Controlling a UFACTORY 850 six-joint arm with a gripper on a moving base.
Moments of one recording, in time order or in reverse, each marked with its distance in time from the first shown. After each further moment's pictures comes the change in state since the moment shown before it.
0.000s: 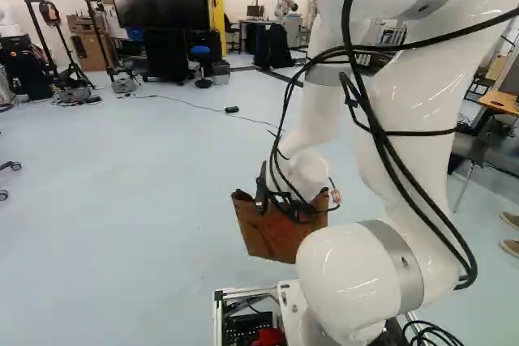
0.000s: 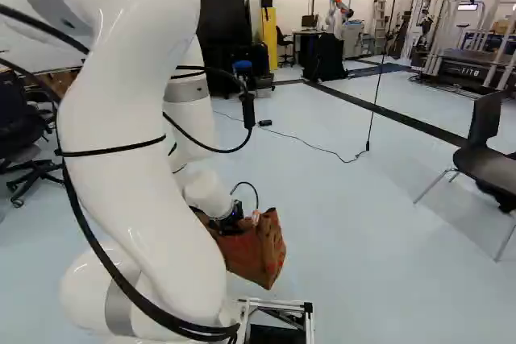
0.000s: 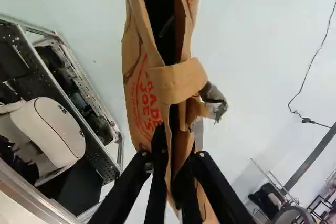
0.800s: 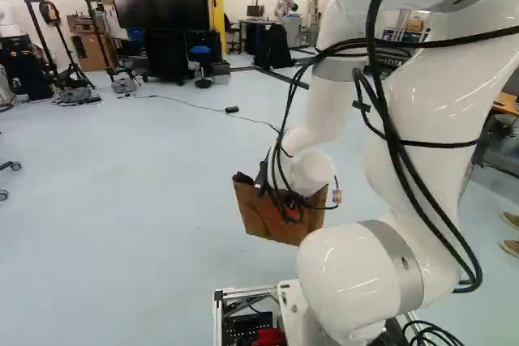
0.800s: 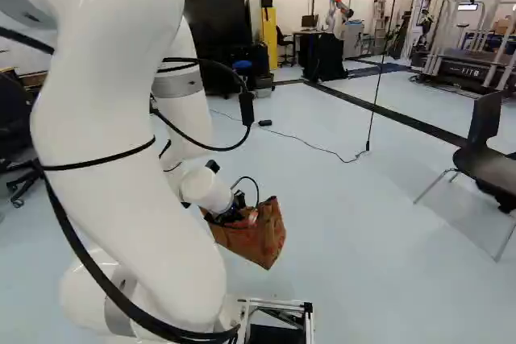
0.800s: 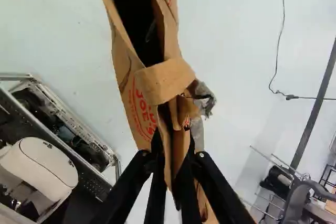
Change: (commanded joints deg) arm -0.5 6.2 1.6 -2.0 5.0 14.5
